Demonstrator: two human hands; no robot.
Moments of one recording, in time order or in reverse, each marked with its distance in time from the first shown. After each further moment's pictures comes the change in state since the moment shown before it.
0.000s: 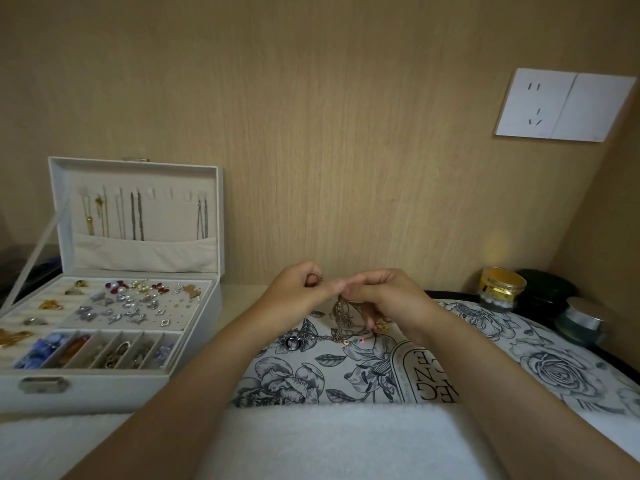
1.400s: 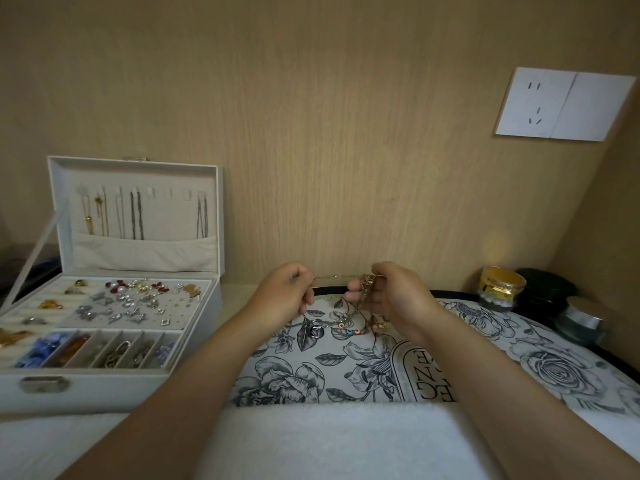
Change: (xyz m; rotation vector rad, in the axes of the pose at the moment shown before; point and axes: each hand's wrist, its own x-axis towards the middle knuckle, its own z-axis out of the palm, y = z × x) left_hand 0.009 -0.016 -0.004 -0.017 0.116 -0.085; right_hand 0.015 0.008 -0.001 0.320 0.213 0.152
